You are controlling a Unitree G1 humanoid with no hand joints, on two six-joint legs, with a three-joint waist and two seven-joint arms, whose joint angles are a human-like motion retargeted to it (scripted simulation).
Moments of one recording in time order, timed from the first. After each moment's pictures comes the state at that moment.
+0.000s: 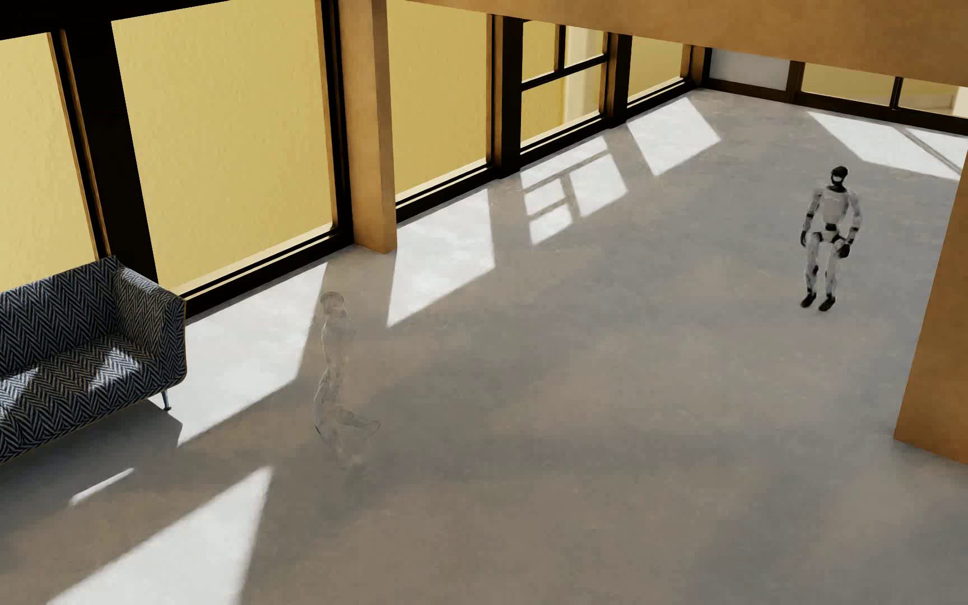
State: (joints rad) body -0.06 0.05 0.00 -0.16 -0.06 -0.05 0.00 0.00 0.01 0.44 0.22 0.21 0.23 -0.19 -0.05 0.35 -0.33 0.00 0.00 -0.63 0.51 0.87 0.91 0.00 0.00 0.00 0.00 0.00 0.00
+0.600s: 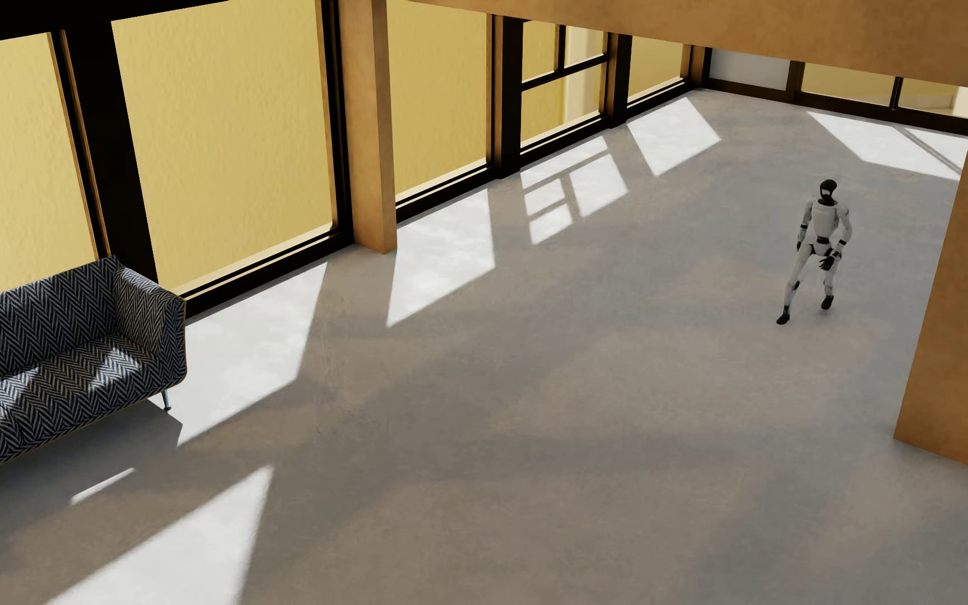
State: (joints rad) body 0.34 -0.62 -0.28 -0.12 -0.12 -0.02 0.00 0.00 0.12 0.39 0.66 0.07 0.32 -0.51 -0.14 0.39 -0.35 0.00 0.00 -0.65 0.53 0.65 0.98 0.00 0.00 0.00 0.00 0.00 0.00
